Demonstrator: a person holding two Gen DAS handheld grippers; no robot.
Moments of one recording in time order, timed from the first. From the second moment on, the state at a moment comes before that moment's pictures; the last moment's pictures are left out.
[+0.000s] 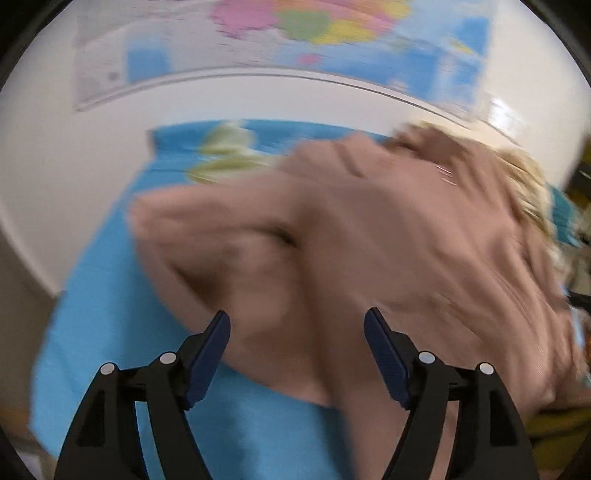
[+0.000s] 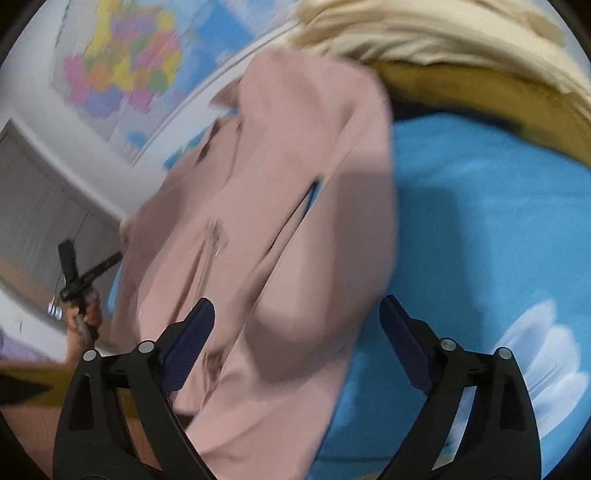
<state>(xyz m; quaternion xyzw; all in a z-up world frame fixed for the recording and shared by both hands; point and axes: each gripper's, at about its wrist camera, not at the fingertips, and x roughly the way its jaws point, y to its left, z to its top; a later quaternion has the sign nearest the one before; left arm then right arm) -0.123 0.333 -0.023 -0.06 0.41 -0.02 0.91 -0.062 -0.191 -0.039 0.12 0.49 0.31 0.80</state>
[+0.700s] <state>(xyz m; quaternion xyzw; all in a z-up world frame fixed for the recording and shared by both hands) -0.013 0.231 0.014 0.08 0.34 -0.04 0.94 -0.029 -0.173 0.062 -0.04 0.35 0.18 0.92</state>
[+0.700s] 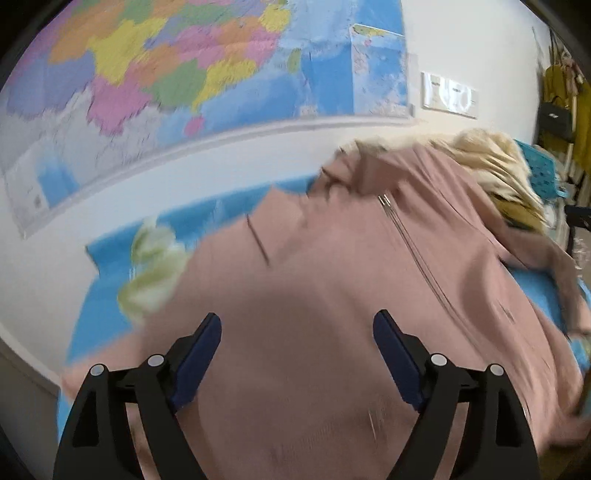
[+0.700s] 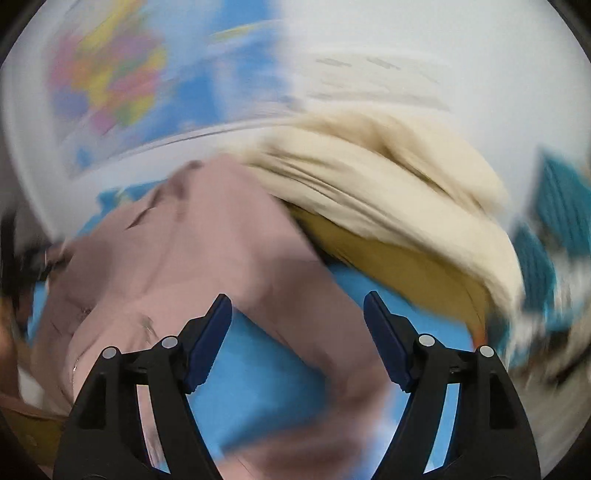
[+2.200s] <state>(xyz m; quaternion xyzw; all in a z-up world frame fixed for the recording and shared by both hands) 0.270 0.248 -0.035 0.05 0.37 0.10 0.92 0.258 0.014 0.045 0.07 0.41 0.30 0.86</state>
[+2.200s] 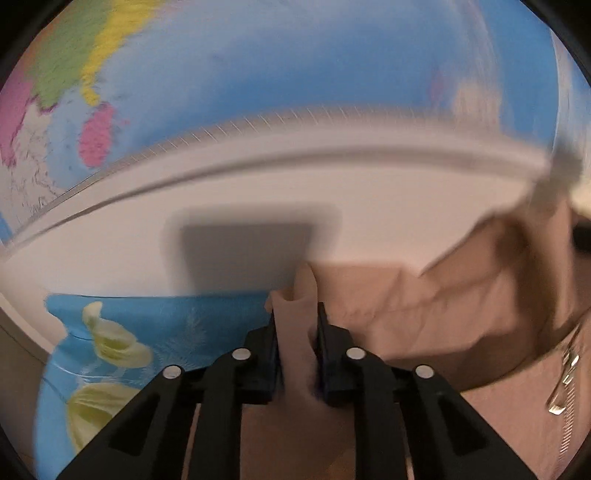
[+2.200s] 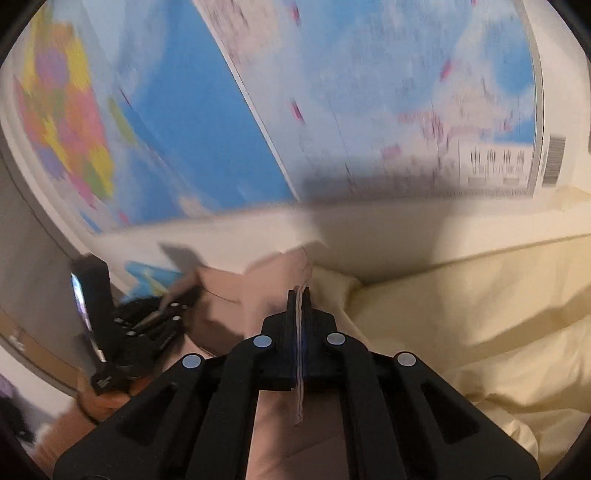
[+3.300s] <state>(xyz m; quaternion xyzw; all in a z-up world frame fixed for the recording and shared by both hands) 0.015 0.166 -0.023 0.11 0.34 -0.11 0.93 -0.029 -0.251 -0.026 0.05 0.48 0.14 0.87</state>
